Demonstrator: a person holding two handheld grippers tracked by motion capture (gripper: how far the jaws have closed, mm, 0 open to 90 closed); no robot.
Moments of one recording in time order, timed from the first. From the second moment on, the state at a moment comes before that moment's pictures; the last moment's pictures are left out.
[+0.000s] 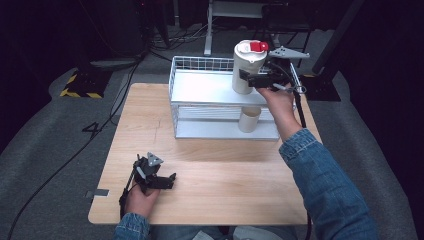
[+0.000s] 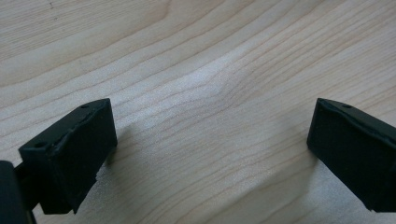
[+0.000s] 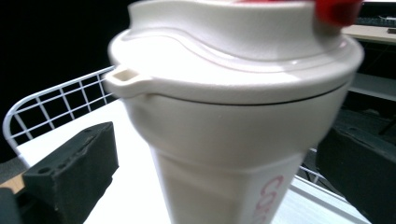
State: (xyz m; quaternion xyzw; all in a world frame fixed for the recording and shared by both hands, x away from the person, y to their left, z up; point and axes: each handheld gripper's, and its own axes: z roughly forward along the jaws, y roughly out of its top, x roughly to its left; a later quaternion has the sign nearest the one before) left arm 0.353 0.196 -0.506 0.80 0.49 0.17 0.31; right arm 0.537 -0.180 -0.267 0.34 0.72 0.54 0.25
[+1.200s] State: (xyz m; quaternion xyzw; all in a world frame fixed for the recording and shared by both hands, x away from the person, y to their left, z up) left arm 0.351 0.196 -0.506 0.80 0.49 0.17 0.31; right arm 0.444 -0.255 -0.261 0.29 0.75 0.55 0.23
